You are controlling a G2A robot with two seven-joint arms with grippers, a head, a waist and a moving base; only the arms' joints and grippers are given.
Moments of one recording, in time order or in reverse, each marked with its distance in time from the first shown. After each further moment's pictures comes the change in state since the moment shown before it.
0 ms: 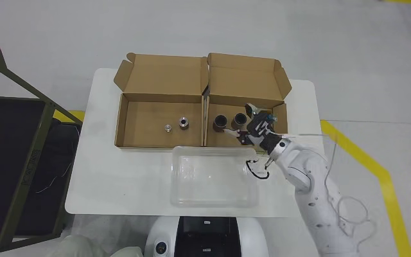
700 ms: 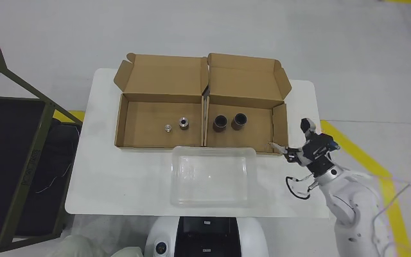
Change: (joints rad) left arm 0.000 0.000 0.000 0.000 0.000 0.000 0.000; right arm -0.323 0.057 0.335 -0.185 -0.024 -0.023 -0.198
